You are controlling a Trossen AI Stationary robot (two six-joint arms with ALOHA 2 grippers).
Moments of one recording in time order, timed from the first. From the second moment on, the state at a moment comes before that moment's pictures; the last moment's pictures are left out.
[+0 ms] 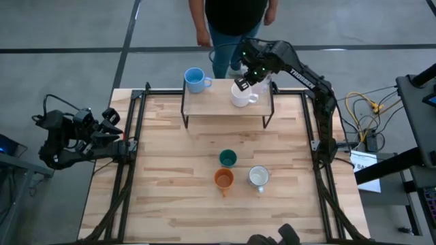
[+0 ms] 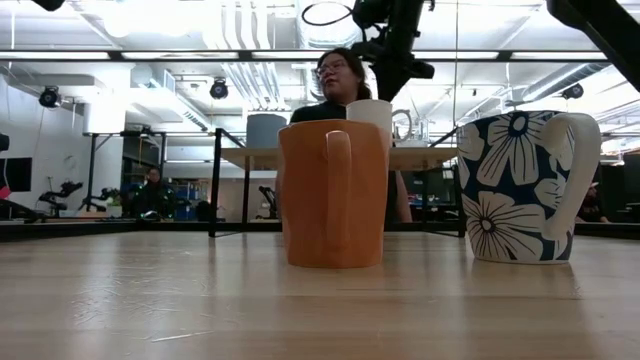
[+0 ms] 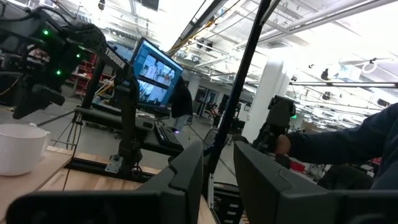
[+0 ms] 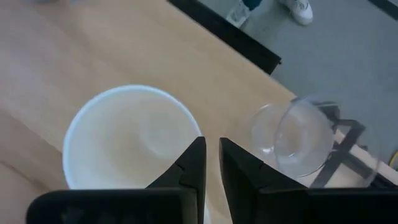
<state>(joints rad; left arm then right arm) 0.16 0.03 0.74 -0.46 0.31 -0.41 -0.58 2.01 2.32 -1.49 0.12 0.33</state>
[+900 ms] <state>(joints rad) 0.16 0.03 0.74 -0.46 0.31 -0.41 -0.31 1.95 2.36 -1.54 0.13 0.42</state>
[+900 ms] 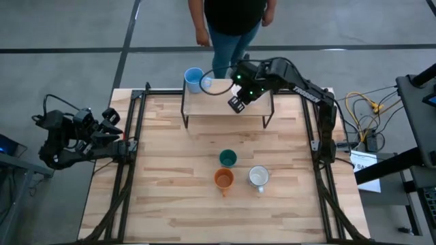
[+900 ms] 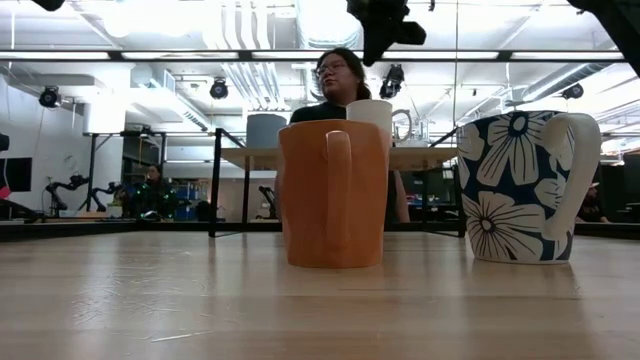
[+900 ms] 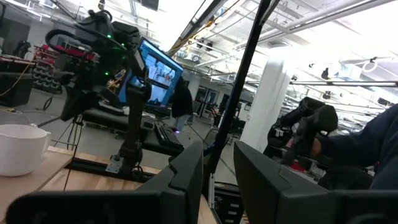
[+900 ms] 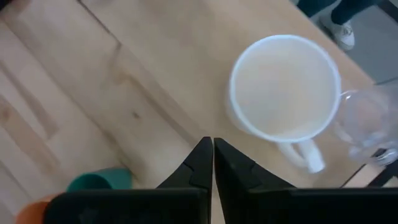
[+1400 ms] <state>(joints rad) 0.16 0.03 0.74 -0.46 0.31 -0.41 -0.20 2.07 2.33 -1.57 0.16 0.51</state>
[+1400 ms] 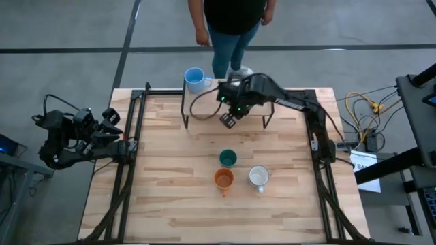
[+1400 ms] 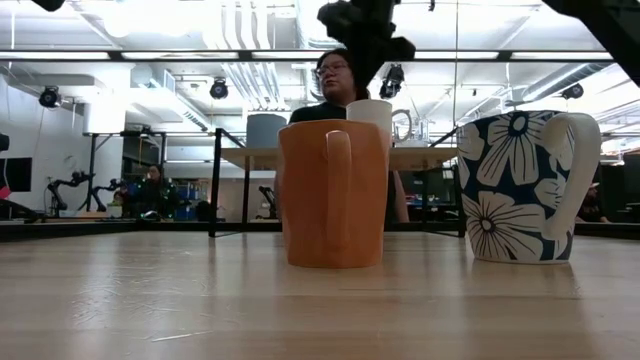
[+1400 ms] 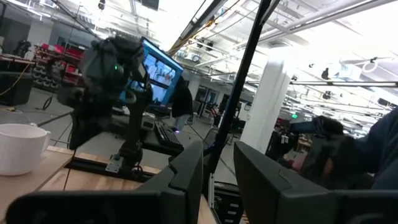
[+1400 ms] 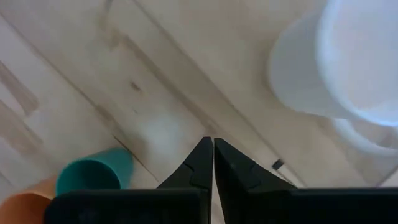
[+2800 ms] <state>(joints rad) 0.16 0.03 0.74 -0.46 0.31 -0.41 -0.18 2.16 2.25 -1.57 0.39 0.33</state>
